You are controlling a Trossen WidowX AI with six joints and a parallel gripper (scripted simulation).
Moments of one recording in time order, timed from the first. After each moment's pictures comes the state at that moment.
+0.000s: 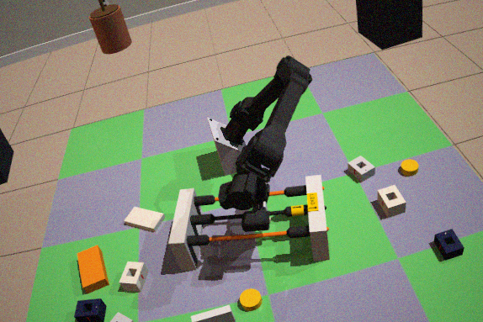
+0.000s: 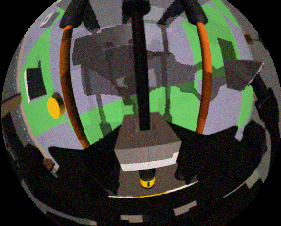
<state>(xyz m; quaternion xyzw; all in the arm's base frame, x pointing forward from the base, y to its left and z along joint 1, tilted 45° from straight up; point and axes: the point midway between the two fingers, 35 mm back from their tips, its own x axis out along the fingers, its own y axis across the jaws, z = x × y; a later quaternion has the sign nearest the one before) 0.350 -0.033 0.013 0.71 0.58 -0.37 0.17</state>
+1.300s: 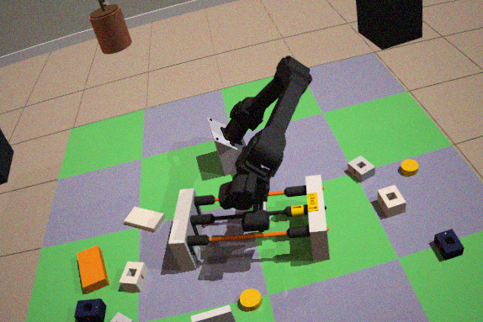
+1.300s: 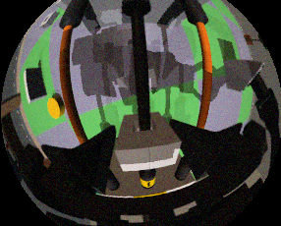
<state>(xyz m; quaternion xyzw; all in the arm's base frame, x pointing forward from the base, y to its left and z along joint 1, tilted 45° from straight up) 0.350 -0.033 0.013 0.71 0.58 -0.37 0.17</state>
